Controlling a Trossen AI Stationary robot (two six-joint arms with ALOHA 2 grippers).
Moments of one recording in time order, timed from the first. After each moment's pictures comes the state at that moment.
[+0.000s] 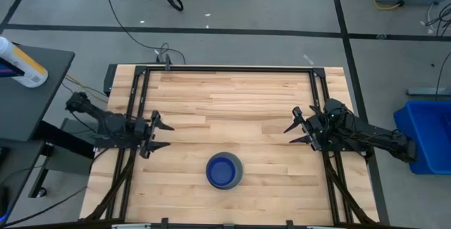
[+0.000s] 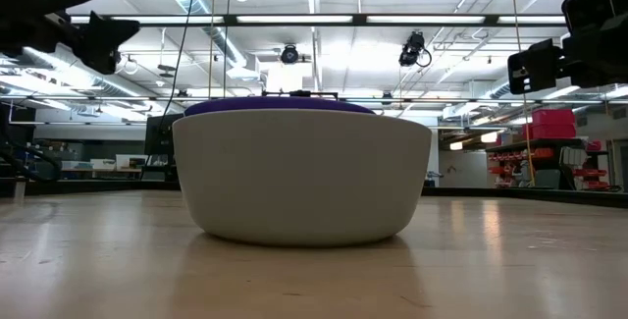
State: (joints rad) left arm -0.52 0.00 0.01 0.08 -0.43 -0.06; right arm -0.38 0.14 0.05 -0.04 -0.81 -0.15
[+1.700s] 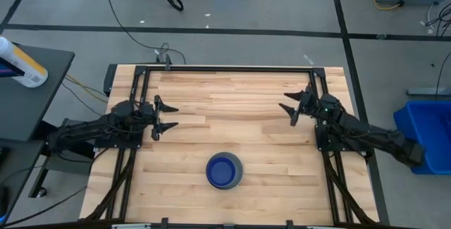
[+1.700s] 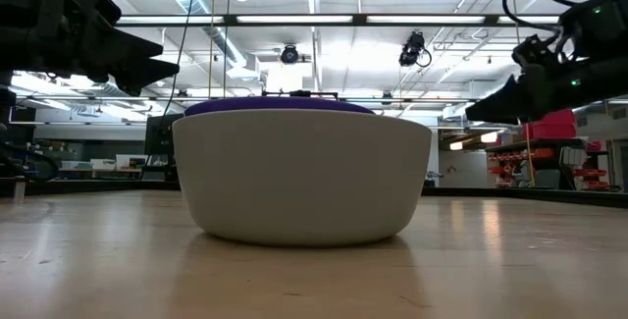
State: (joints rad) left arm 0.27 0.06 0.01 0.05 0.16 -0.05; right arm -0.56 0.36 0.01 0.17 -0.09 -0.07
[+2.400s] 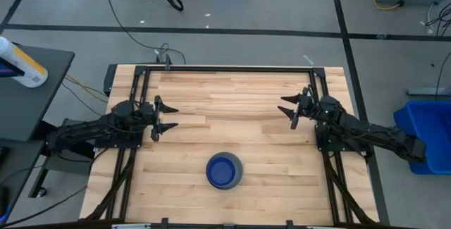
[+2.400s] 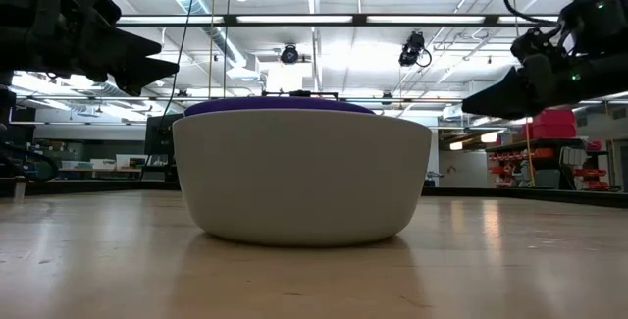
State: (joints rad) left arm 0.27 0.06 0.01 0.05 0.18 -0.06; right arm -0.49 0.40 0.01 0.24 -0.11 -0.06
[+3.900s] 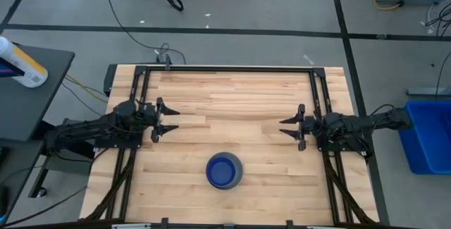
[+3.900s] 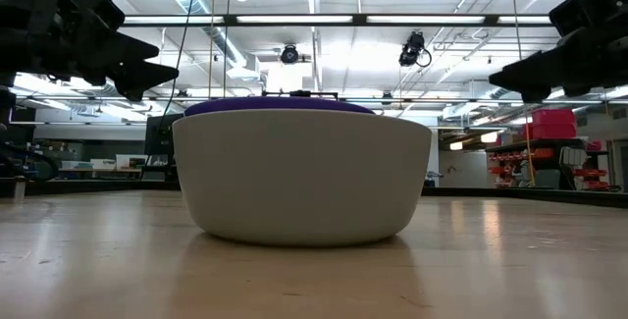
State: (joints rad) left arm 0.27 0.11 0.01 0.06 0.22 -0.10; right arm 0.15 0.16 0.01 0.04 0.20 -0.04
